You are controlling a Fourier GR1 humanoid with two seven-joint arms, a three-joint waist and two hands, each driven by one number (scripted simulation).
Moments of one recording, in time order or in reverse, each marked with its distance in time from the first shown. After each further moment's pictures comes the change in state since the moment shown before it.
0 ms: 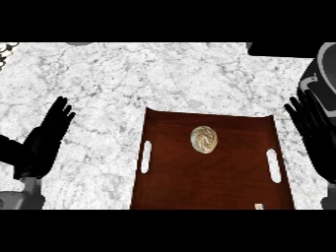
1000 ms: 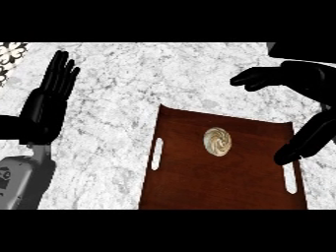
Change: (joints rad) left arm -0.234 -0.032 -0.004 -0.067 -0.068 0.057 -0.065; right arm -0.592 -0.217 0.188 0.130 0.251 0.675 -0.423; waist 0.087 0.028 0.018
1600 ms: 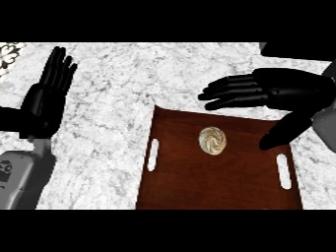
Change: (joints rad) left arm -0.035 0.001 0.018 0.046 -0.018 0.019 0.004; right arm -0.131 -0.113 0.284 0.056 0.432 -0.174 -0.242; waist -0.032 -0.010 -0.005
